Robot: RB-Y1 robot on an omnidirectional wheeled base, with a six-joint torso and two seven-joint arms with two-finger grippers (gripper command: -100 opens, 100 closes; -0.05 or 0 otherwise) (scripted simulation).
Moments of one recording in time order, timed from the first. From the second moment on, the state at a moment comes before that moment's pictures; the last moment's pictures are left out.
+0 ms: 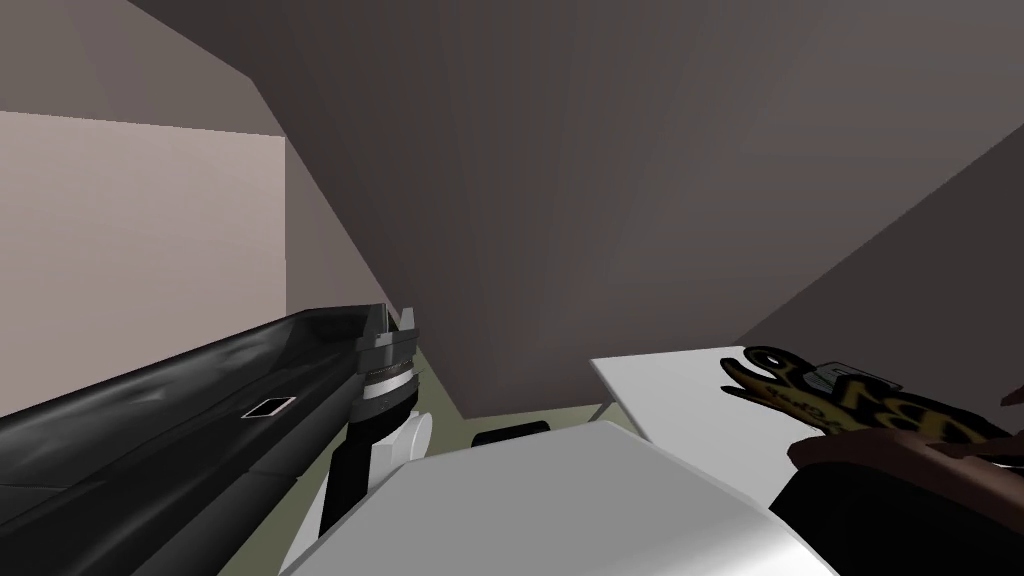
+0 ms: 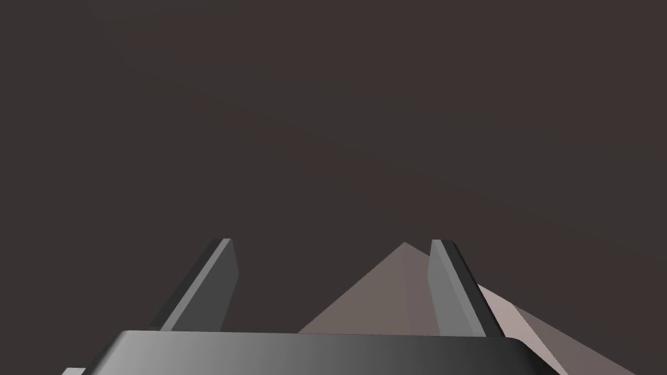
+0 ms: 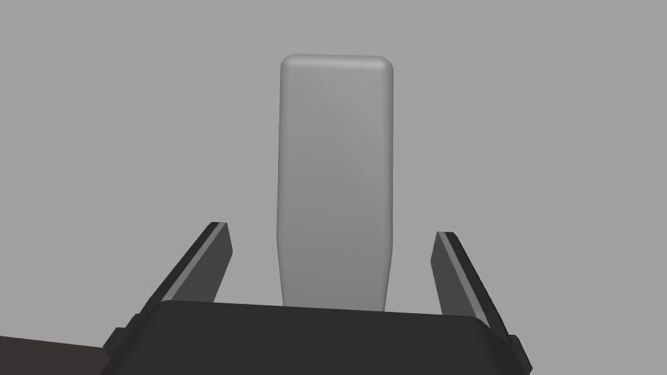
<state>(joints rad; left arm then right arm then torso) 0.50 -0.04 -0.06 -2.37 -0.01 -0.52 -0.08 0.81 -0.91 -0.52 -0.84 1.63 -1.08 1.34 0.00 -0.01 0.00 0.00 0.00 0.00</state>
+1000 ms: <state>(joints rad) 0.50 -0.04 -0.06 -2.37 -0.01 -0.52 -0.08 0.80 -0.87 -0.47 -0.85 1.63 -1.03 1.33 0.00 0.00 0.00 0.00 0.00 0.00</state>
